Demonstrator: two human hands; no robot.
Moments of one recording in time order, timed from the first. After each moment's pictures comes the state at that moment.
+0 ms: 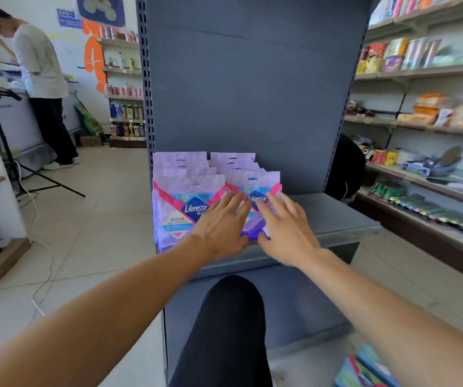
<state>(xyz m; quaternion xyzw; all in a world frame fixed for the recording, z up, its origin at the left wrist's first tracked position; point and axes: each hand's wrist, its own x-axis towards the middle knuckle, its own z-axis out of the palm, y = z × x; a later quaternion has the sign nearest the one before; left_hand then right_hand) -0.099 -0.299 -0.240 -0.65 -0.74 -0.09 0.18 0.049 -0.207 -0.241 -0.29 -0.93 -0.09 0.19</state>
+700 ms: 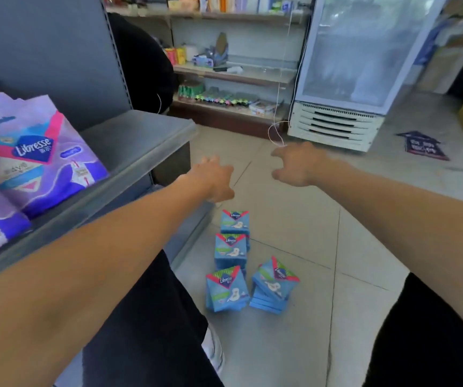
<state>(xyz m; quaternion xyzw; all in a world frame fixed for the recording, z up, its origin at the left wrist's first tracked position) 0.145 -0.165 -0.295 -0.85 -0.53 0.06 -0.02 0.340 -0.214 -0.252 -0.73 -0.68 0.00 -0.05</state>
